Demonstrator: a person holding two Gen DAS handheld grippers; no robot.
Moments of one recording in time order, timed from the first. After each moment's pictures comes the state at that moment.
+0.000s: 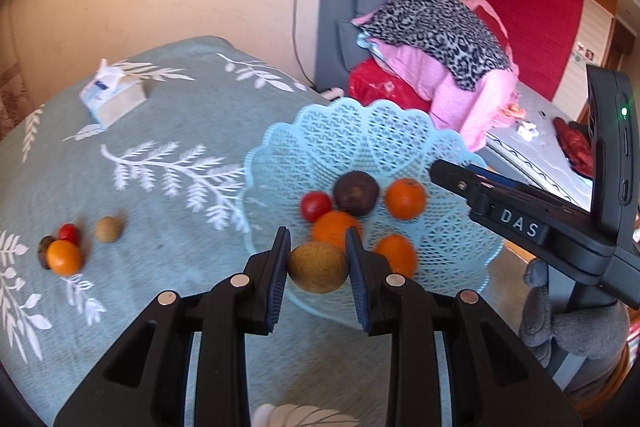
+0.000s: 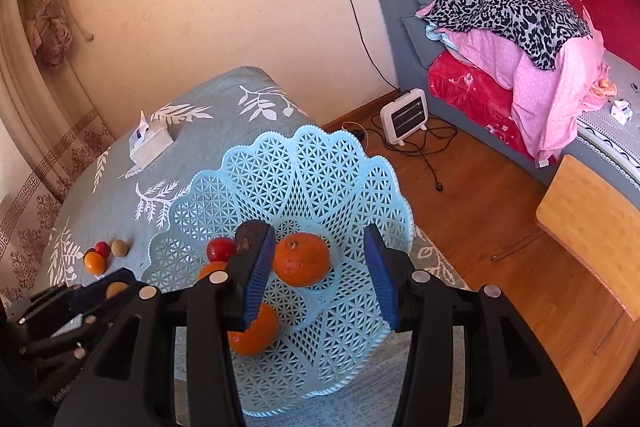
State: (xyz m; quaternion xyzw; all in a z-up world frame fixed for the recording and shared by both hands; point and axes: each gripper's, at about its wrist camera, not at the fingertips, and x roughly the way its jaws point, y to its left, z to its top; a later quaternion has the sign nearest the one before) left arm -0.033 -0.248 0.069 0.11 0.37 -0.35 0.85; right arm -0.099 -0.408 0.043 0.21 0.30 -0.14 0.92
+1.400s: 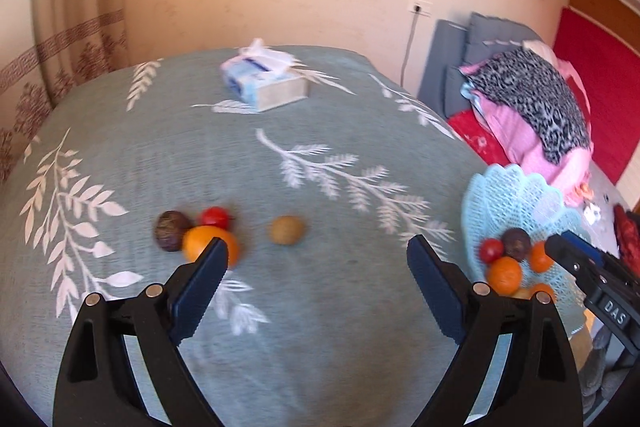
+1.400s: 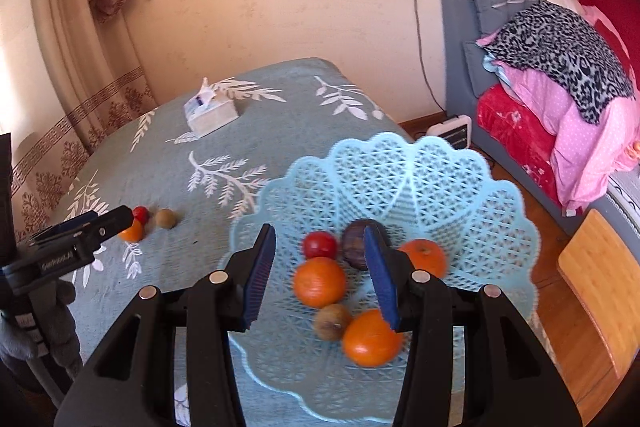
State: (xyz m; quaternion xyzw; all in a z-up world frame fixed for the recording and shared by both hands) left arm 0.040 -0.107 0.074 0.01 0.36 -0.19 0.92; right arm -0.069 -0.328 0.058 0.12 0.30 -0.06 0.94
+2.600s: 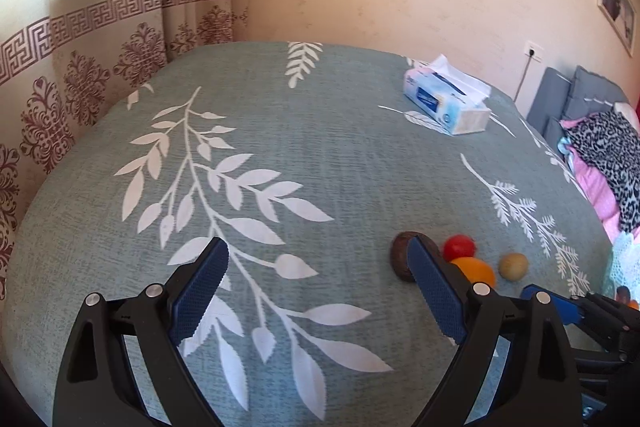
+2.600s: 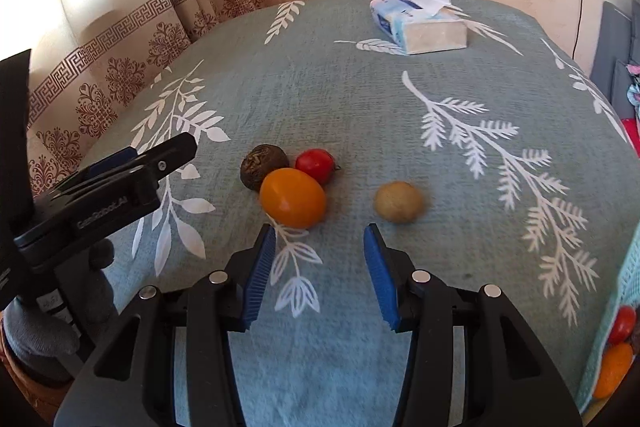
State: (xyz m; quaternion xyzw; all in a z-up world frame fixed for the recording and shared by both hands) left arm 0.088 0.042 0.046 -0.04 0.35 -0.01 0.94; right arm 0.070 -0.136 0.015 0.04 0.41 0.15 0.90
